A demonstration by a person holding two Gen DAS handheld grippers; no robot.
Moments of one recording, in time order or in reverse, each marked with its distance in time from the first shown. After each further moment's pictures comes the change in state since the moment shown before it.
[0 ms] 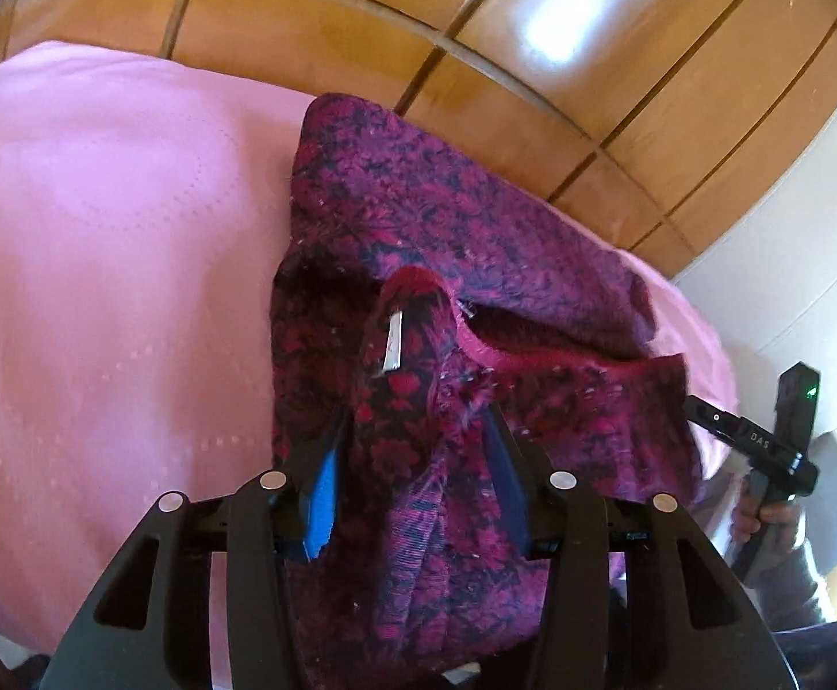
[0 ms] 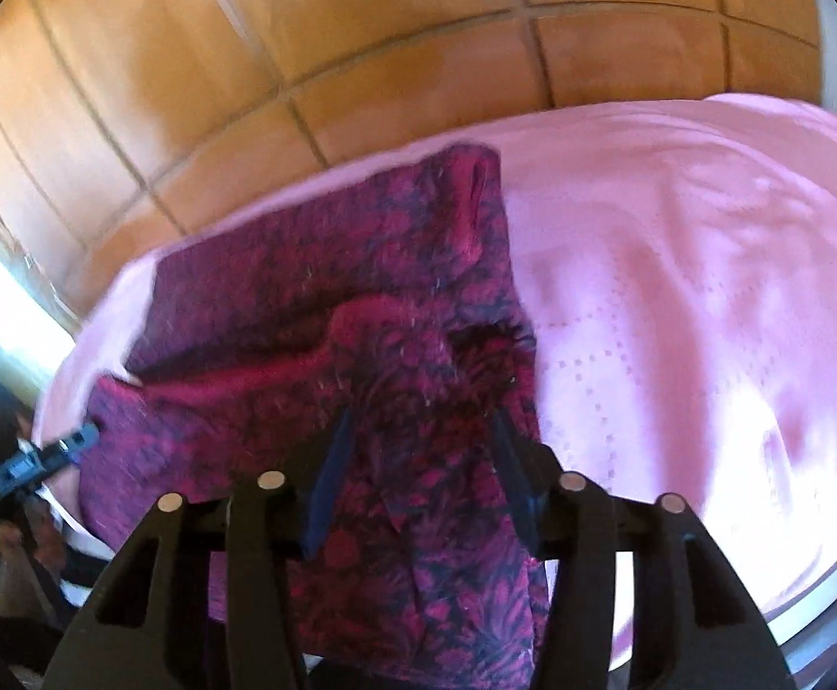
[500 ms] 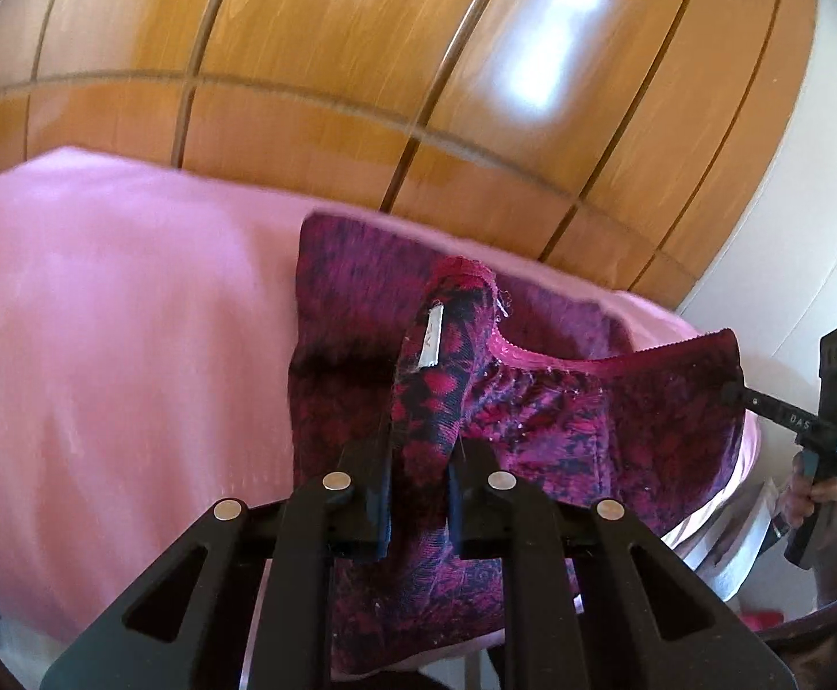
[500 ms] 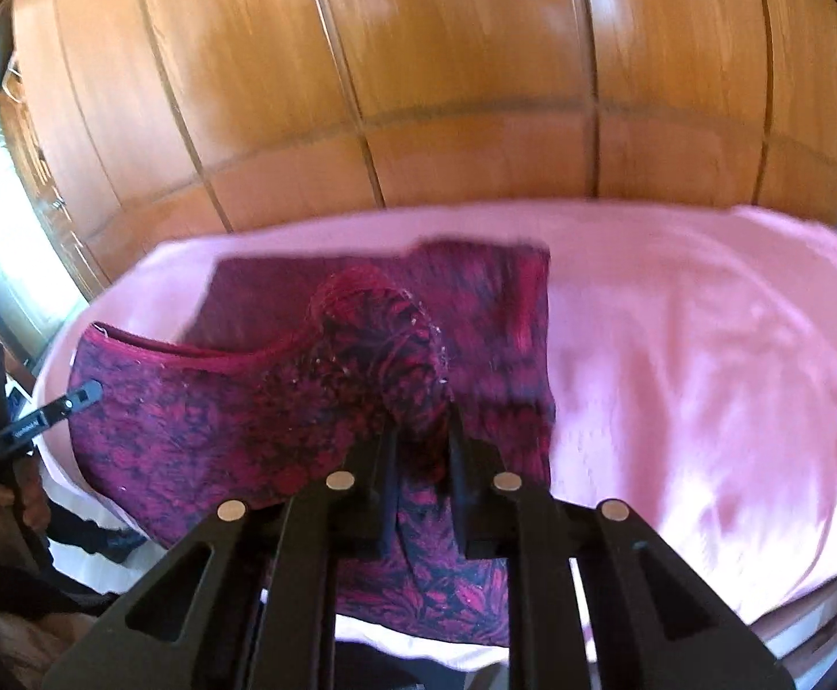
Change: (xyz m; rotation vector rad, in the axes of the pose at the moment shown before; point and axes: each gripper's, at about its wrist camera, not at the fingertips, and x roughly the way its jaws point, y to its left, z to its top) left arm -0.071 -0.028 0.005 0.115 -0.217 0.049; right arm -0.075 0.044 0.014 -0.179 -0.138 0.017
